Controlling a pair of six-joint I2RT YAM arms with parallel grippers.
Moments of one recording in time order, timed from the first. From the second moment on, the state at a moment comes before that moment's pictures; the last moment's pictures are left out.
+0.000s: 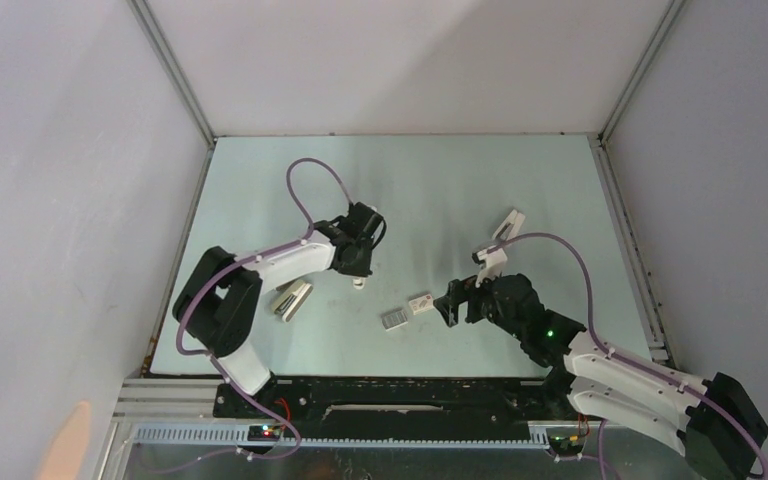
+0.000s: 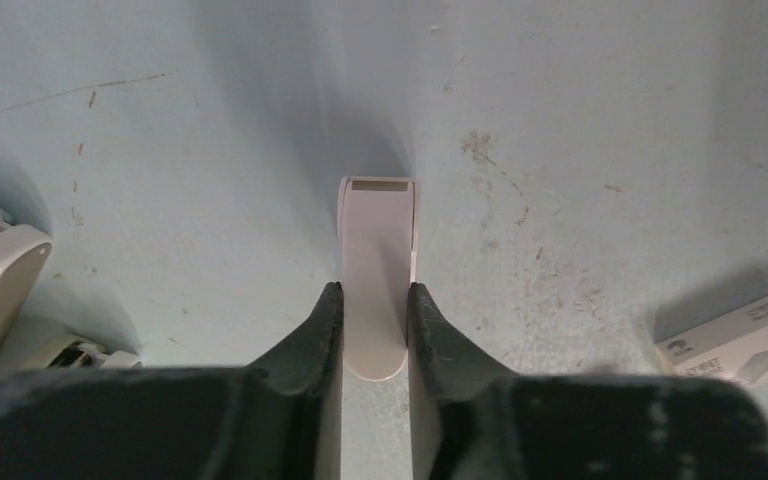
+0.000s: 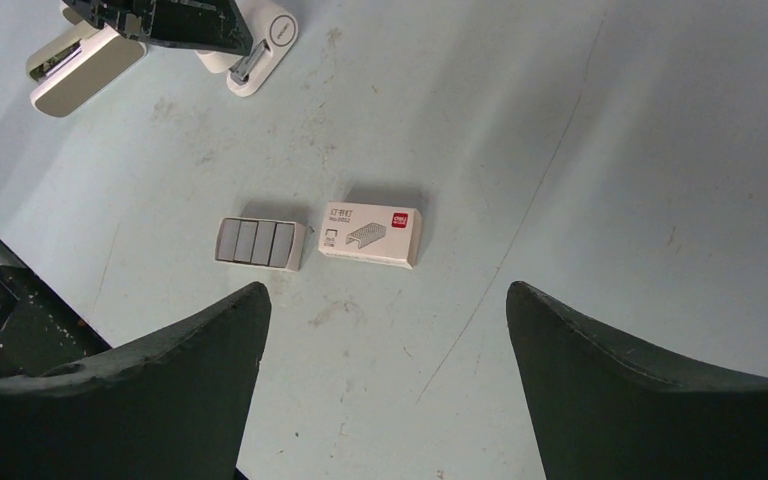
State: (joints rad) left arm -0.65 1.67 1.06 -0.52 -0.20 -0.45; right arm 0.82 0.82 0.32 0.06 0.09 0.41
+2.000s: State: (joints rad) left arm -0.75 1.11 0.78 -0.31 0.05 -0.84; right arm 1.03 1.40 0.48 0.60 0.23 0.45
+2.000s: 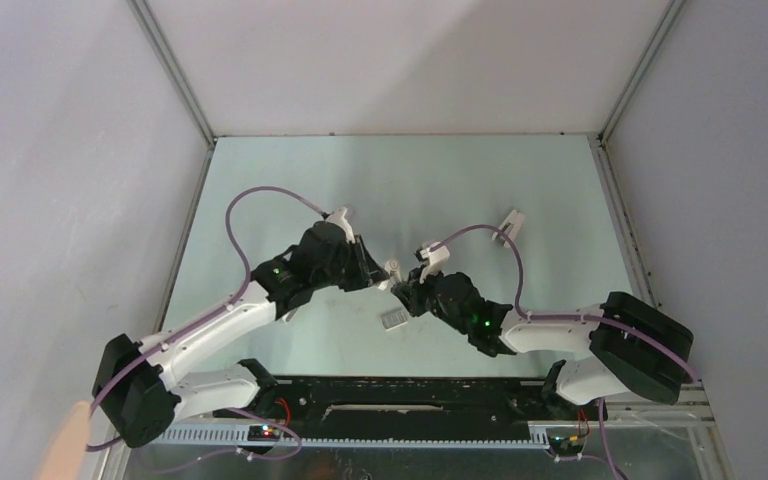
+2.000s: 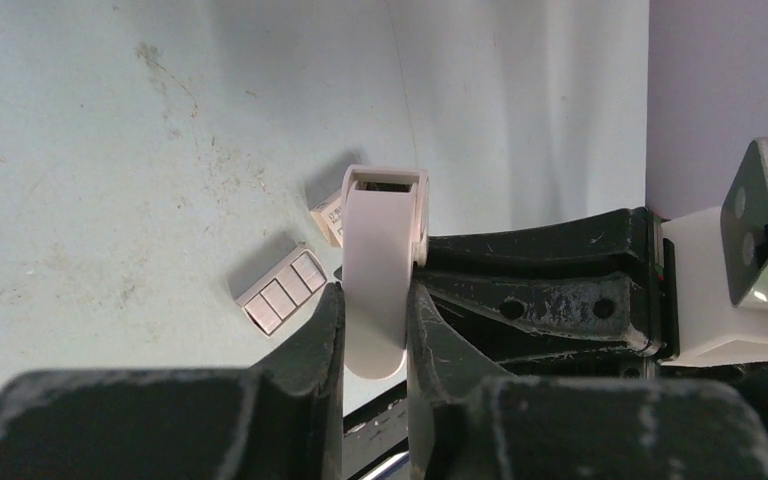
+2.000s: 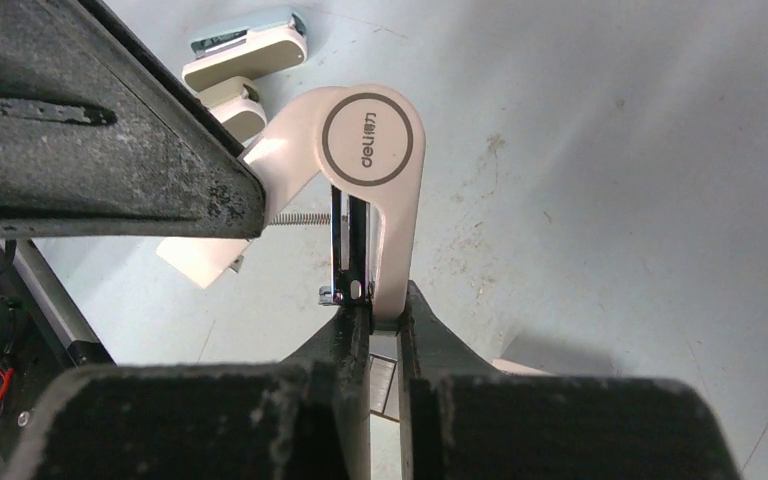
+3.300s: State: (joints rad) left arm -0.37 1.46 1.14 -0.68 0.52 -0.26; right arm 1.02 1.14 0.46 0.27 -0.05 0.29
